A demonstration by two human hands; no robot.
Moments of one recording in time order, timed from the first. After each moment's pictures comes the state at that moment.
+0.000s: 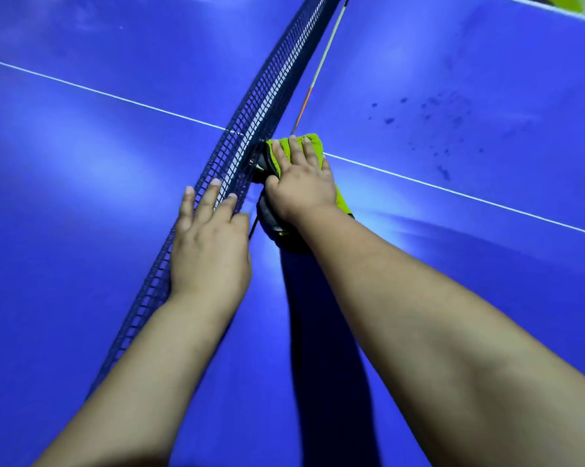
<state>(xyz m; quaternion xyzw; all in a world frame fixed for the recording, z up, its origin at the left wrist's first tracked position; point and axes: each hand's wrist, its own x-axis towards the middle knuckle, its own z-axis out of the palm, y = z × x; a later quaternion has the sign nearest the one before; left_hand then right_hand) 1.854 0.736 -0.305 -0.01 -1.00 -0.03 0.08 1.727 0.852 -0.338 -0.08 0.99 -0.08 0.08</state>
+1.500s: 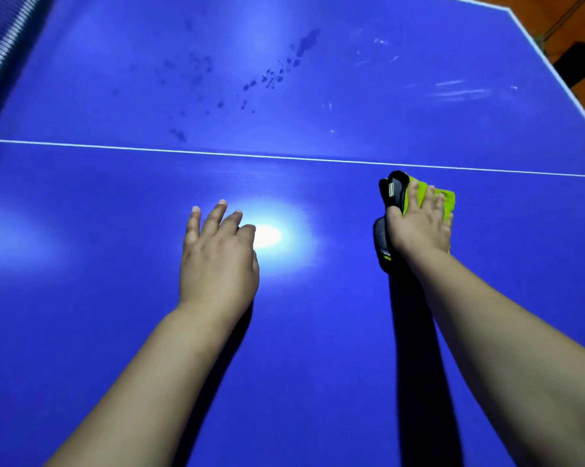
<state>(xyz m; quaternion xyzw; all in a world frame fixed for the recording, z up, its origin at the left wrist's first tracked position) 1.912 1.087 -0.318 -0.19 -0.97 -0.13 0.03 1.924 1.377 -0.325 0.39 0.92 -0.05 0.07</state>
